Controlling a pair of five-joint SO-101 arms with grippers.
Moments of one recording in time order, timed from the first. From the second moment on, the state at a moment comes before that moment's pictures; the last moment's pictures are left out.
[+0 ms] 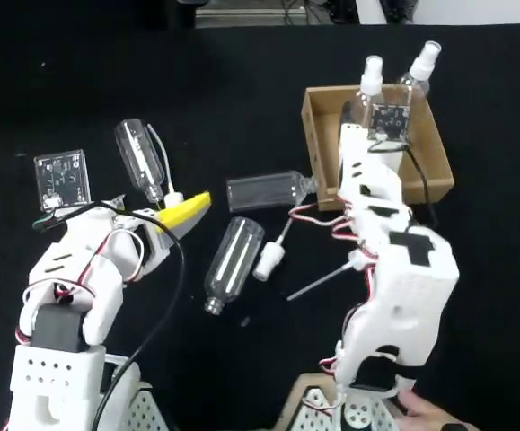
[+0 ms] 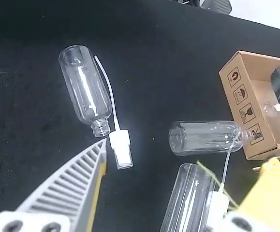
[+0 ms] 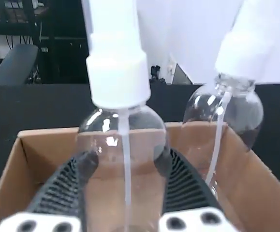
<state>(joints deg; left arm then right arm) 1.6 -76.0 61.1 52.7 13.4 8.6 31.0 31.6 -41.9 4.7</state>
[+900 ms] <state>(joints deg) 1.6 -76.0 61.1 52.7 13.4 6.0 31.2 31.1 -41.9 5.1</state>
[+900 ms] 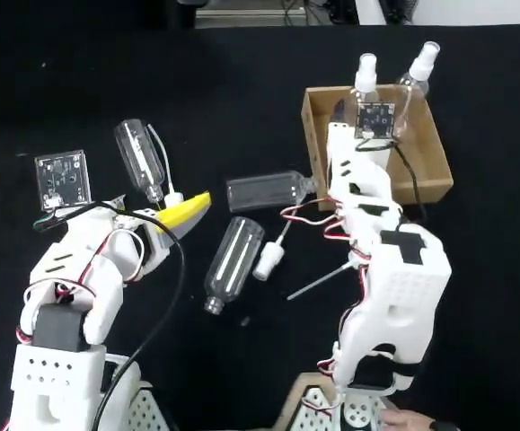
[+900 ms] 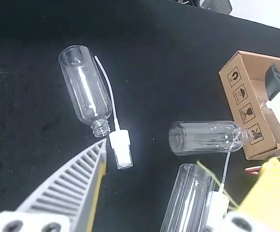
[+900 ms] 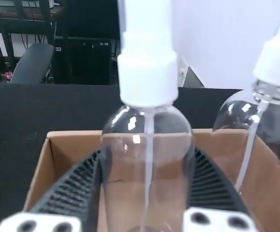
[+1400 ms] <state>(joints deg) 1.6 -76.0 61.1 52.7 13.4 6.0 31.2 31.1 -41.9 5.1</state>
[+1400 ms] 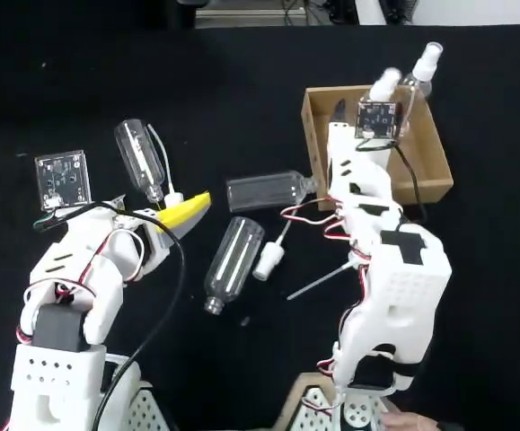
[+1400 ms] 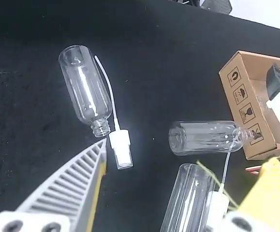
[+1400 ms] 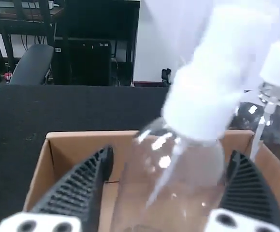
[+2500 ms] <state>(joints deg) 1.6 -76.0 61.1 52.7 13.4 6.0 -10.2 41.2 3.0 5.1</state>
